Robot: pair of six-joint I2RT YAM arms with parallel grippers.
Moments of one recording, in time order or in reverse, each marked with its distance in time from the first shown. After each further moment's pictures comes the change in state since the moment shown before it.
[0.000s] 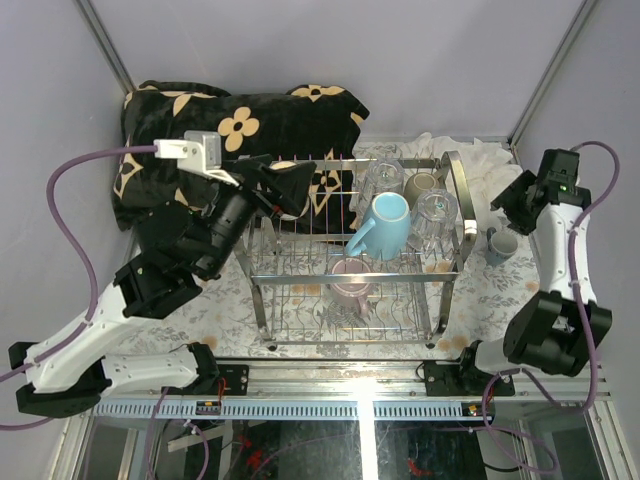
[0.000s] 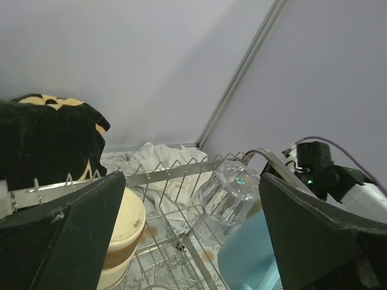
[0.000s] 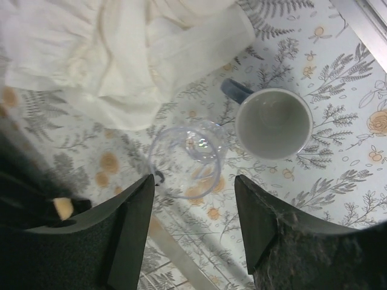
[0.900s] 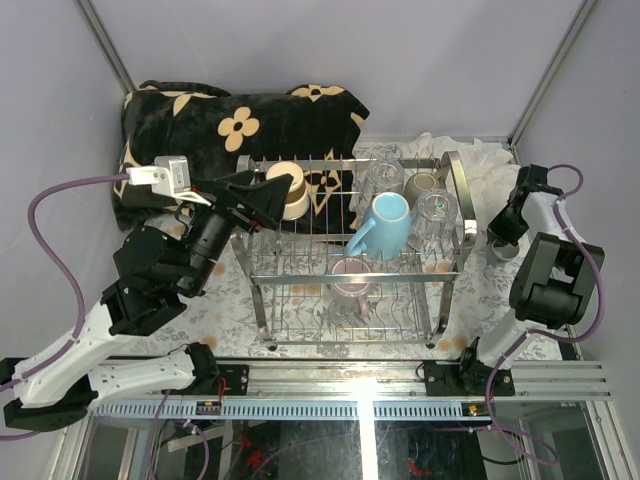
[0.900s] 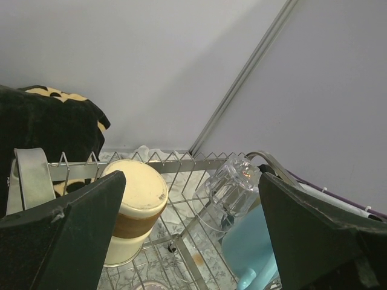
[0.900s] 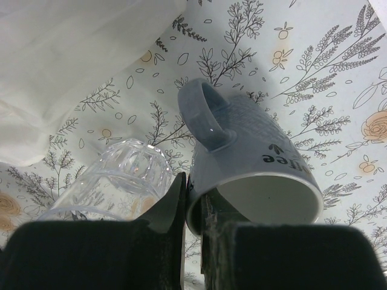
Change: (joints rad) left arm 0.000 -0.148 -0.164 0.076 -0.019 -0.045; right arm 0.002 0.277 -0.065 0.056 0.091 -0.034
